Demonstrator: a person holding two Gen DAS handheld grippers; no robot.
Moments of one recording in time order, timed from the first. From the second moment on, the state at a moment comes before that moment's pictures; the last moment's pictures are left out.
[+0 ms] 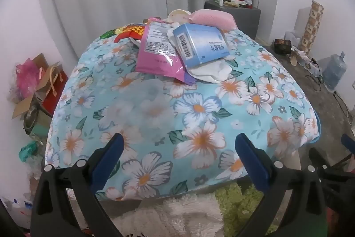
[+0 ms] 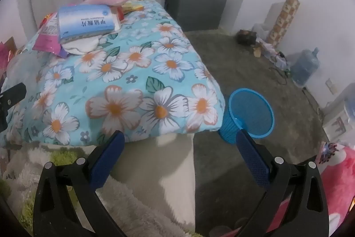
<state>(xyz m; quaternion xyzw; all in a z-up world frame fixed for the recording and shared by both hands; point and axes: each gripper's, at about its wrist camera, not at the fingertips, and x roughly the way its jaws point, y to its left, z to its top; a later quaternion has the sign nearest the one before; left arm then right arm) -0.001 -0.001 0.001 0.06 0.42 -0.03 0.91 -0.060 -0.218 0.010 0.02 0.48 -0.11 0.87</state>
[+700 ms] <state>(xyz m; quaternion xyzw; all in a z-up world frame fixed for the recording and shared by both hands) 0.000 -0.007 -0.001 0.05 0.42 -0.05 0.91 -0.063 -0.229 0.019 0.02 0.48 -0.11 0.87</state>
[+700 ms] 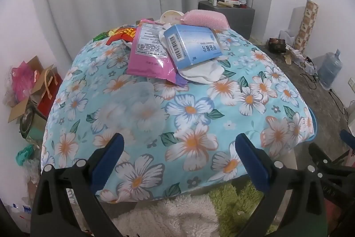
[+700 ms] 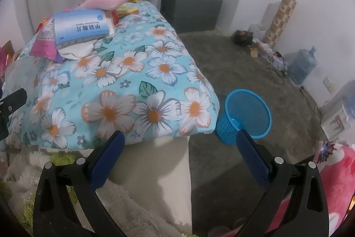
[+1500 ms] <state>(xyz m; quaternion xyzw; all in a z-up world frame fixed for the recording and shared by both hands) 0.001 -0.007 0.000 0.05 0.42 -0.05 0.90 -0.059 -0.230 0.023 0.02 0.47 -0.11 0.87</state>
